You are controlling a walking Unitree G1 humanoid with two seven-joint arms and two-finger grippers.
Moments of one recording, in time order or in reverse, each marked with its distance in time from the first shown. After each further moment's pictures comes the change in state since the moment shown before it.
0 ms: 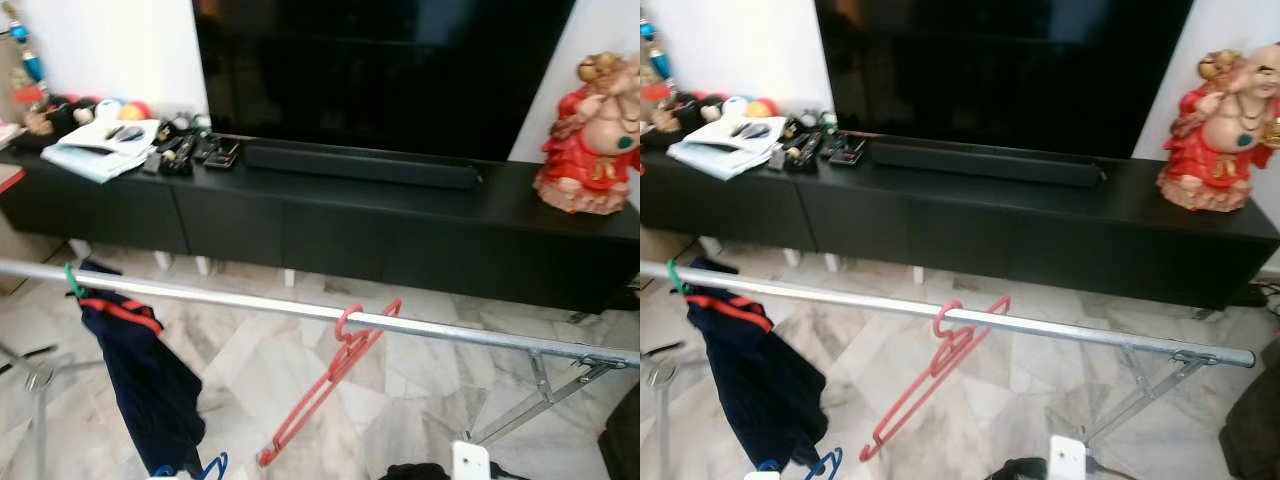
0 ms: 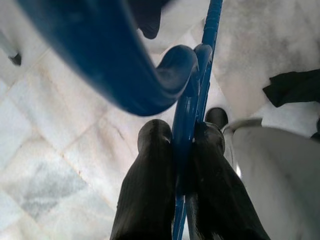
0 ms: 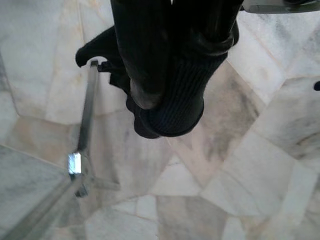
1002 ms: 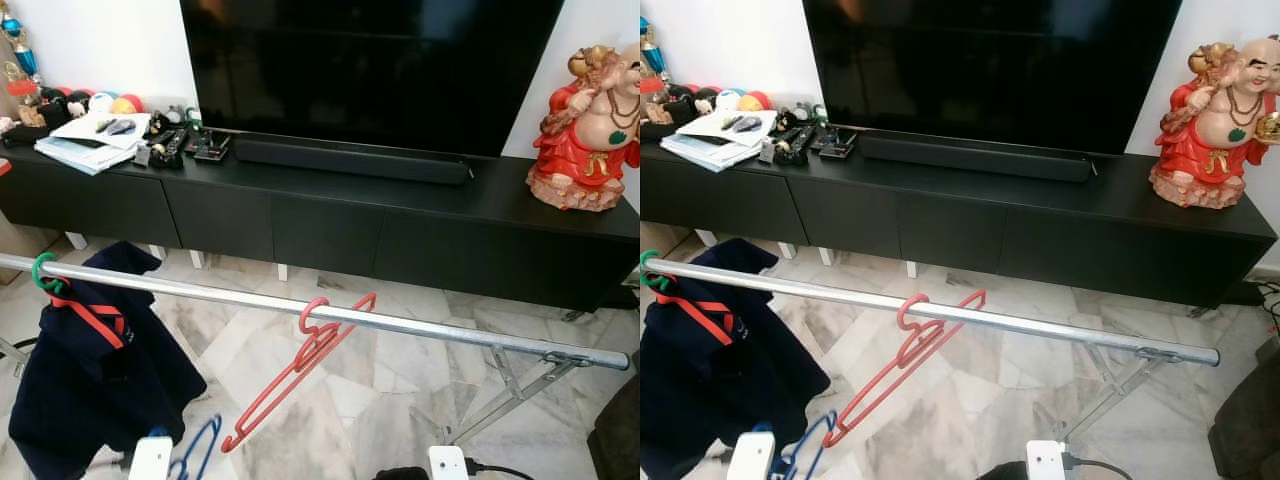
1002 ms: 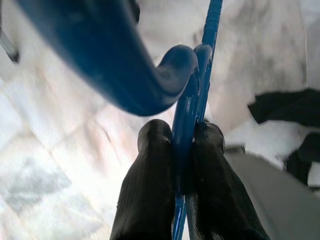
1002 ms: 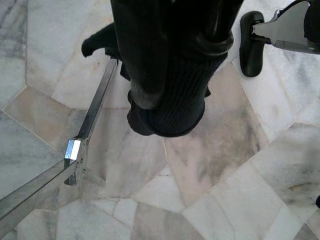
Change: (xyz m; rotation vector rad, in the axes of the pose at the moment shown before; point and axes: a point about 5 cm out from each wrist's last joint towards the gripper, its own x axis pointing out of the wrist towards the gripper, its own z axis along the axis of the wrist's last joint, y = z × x) left arm 0.001 0.007 0.024 -0.045 -0.034 0.005; right arm -0.001 0.014 -0.005 -0.215 0.002 0.090
